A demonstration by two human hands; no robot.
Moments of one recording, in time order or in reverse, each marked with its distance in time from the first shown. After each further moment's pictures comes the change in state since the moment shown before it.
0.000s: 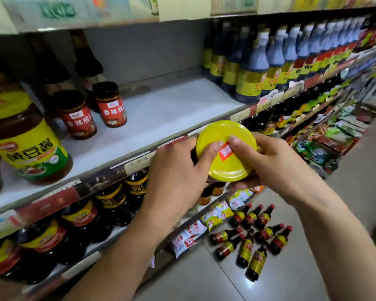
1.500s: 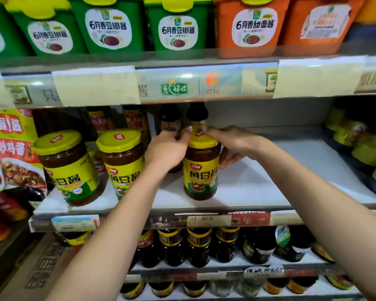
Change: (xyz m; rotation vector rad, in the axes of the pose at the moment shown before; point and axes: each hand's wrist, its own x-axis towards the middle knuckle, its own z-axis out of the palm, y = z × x) left_hand 0.143 -0.131 -0.088 0.383 0.383 -0.618; right_hand 0.259 -0.081 0.139 -0.470 -0.662 -0.121
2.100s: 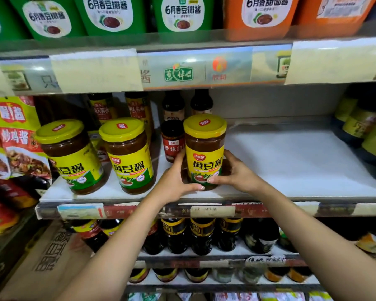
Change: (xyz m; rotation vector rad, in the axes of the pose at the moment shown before) left_hand -0.039 -0.083 0.056 -0.328 -0.432 0.164; right_hand 0.009 0.100 0.064 0.284 -0.022 -0.320
